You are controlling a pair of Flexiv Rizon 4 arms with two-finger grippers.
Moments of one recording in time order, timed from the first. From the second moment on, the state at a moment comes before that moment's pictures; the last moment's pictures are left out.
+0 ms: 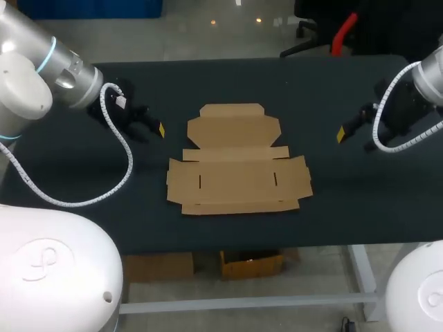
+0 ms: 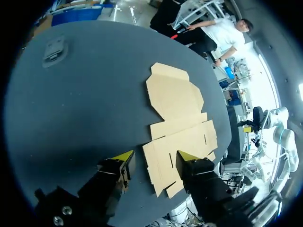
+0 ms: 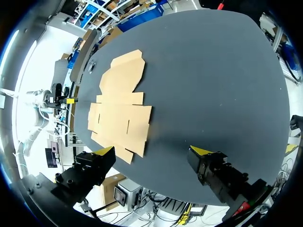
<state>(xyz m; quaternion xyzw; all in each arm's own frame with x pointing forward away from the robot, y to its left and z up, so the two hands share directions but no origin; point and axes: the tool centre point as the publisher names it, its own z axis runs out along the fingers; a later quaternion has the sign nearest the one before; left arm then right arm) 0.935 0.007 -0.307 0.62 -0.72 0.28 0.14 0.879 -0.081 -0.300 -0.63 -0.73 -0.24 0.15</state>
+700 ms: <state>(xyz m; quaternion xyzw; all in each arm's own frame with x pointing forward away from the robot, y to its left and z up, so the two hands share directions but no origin) 0.928 0.017 -0.276 0.60 -0.74 0.27 0.11 0.907 -0.078 -0.295 -0.64 -0.72 -0.24 0.12</state>
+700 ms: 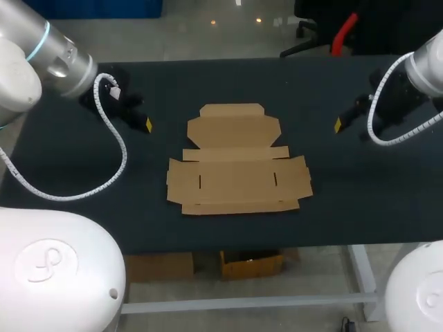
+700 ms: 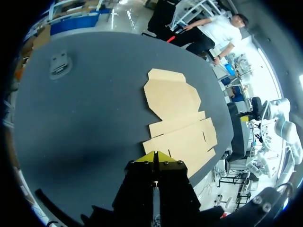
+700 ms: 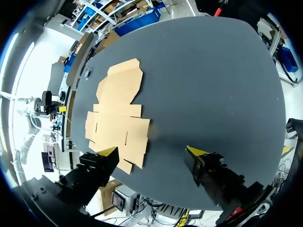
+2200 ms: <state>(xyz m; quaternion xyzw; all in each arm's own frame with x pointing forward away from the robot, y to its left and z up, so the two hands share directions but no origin) 0.925 0.015 -0.271 0.60 -0.74 0.26 0.11 0.939 -0.066 -0.304 -0.60 -0.76 -0.21 0.13</state>
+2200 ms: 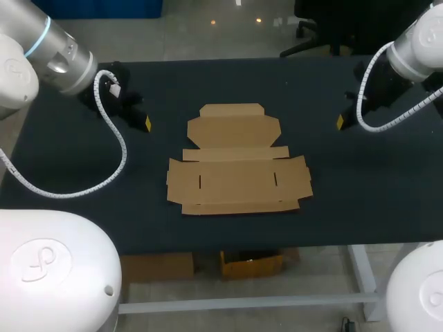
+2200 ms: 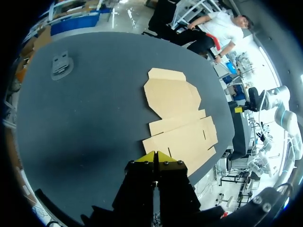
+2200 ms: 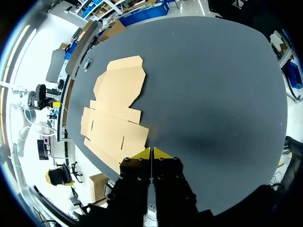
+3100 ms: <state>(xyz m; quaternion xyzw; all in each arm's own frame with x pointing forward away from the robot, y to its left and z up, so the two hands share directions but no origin) 0.936 0.001 -0.323 0.60 -0.75 0.26 0.07 0.953 -0.032 -0.334 -0.57 -0.79 -0.20 0.13</state>
